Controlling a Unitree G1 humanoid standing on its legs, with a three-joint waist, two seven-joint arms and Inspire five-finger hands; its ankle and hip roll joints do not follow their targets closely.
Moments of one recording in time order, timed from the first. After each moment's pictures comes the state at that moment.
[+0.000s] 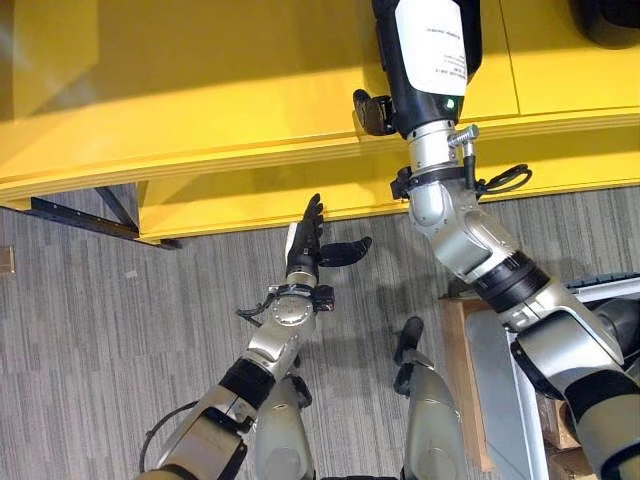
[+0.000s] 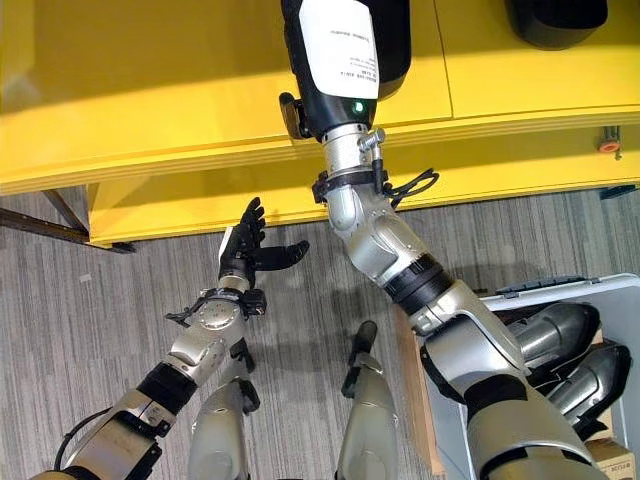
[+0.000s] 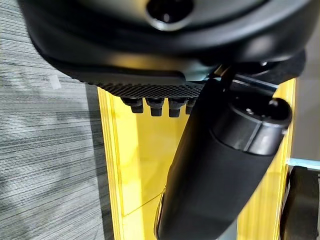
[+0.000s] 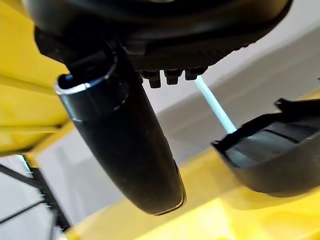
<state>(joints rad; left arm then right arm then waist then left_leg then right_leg) -0.53 0.22 -0.42 0.39 -0.49 -0.04 0.43 -1.08 -0.44 0.60 0.28 -0.51 0.13 -0.56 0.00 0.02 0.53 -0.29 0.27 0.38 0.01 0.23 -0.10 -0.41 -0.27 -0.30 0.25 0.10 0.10</state>
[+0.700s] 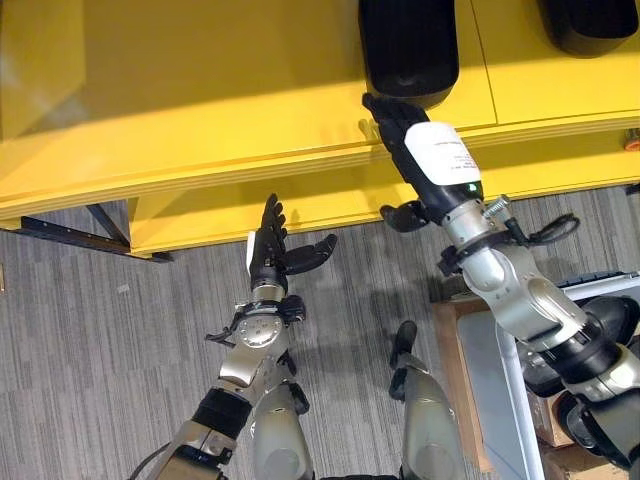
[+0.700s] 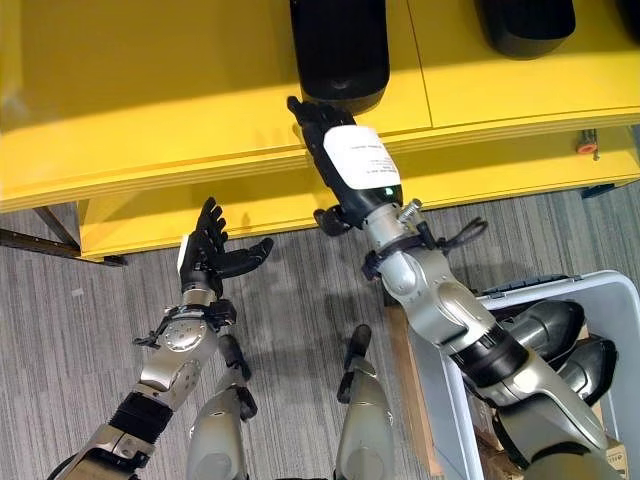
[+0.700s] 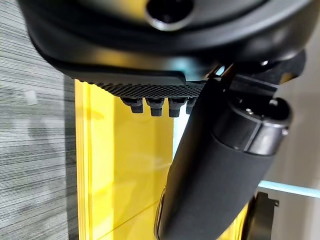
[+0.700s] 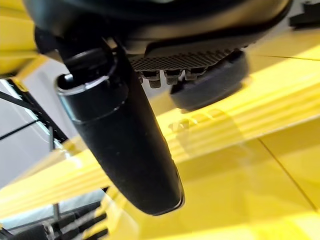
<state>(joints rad) -0.33 0.30 -0.29 0.19 -0.46 -0.12 0.43 -0.67 -0.76 0.53 -0.12 -0.43 0.19 -0.12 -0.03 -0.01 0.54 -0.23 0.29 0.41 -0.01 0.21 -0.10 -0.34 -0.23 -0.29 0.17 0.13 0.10</state>
